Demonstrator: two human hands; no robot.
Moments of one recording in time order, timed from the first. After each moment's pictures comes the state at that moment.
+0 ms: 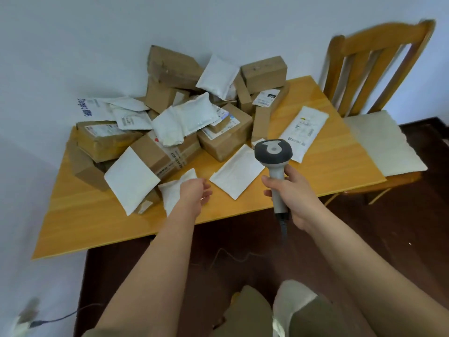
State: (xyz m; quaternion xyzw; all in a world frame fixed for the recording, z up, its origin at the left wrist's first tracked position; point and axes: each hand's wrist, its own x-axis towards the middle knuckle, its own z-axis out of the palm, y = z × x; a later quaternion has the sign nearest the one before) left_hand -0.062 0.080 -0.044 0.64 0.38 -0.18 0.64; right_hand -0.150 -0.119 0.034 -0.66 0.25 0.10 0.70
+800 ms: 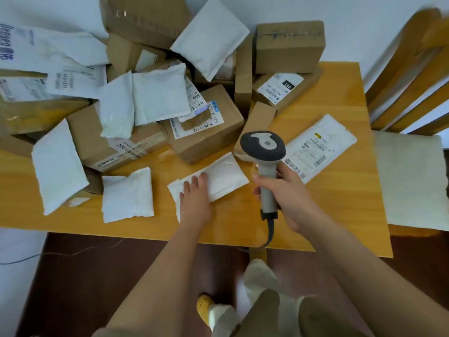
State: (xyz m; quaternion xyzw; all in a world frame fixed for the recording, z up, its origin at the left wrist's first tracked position) left_hand 0.017 -0.044 -0.179 0.96 0.14 -0.20 0.16; right_hand 0.039 -0.235 -0.040 -0.68 0.19 0.27 0.65
